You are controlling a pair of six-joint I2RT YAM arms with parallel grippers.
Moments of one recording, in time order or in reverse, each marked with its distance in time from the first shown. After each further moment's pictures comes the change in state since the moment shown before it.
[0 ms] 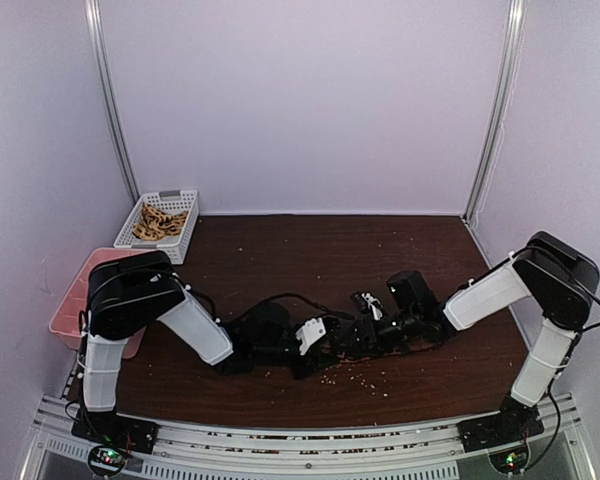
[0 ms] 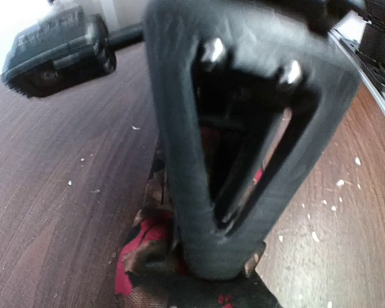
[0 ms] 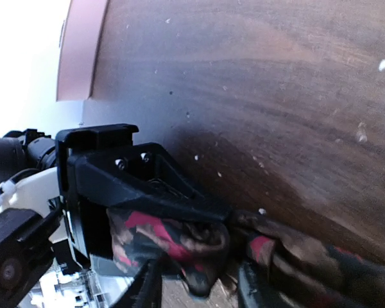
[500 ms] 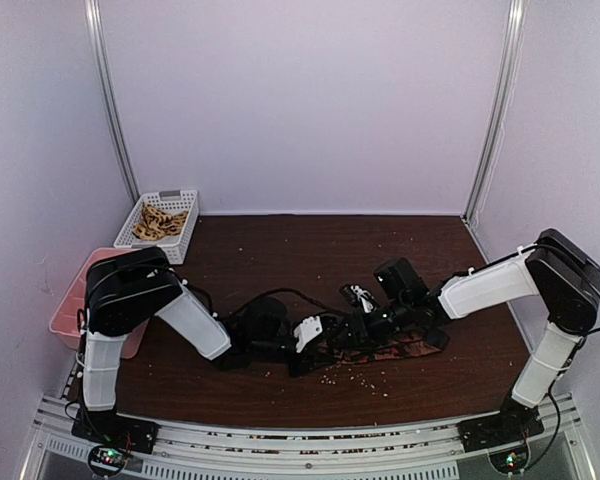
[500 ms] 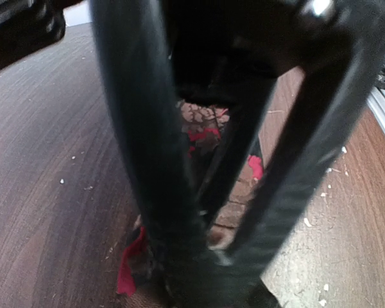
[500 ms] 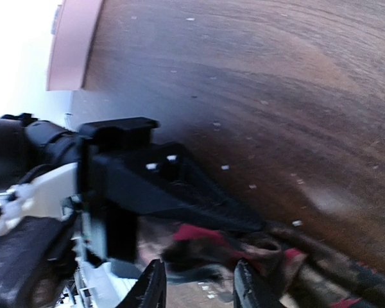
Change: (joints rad) left arm 0.039 -0.009 0.005 -0.044 0.113 0.034; right arm 0.053 -0.049 0.138 -0.249 0.050 -0.079
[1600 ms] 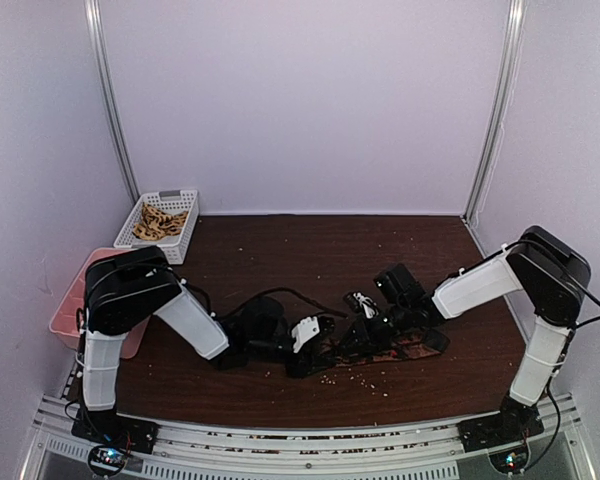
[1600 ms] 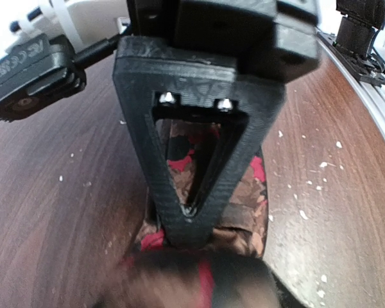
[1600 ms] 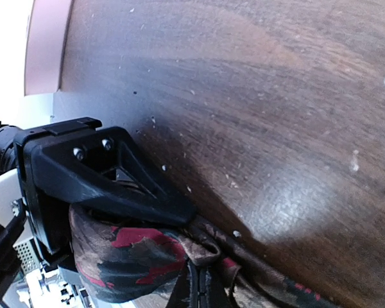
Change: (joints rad) left arm 0.013 -0.003 -0.014 0.010 0.020 -0.003; right arm -0.038 0.091 0.006 -0.019 0.000 -0.035
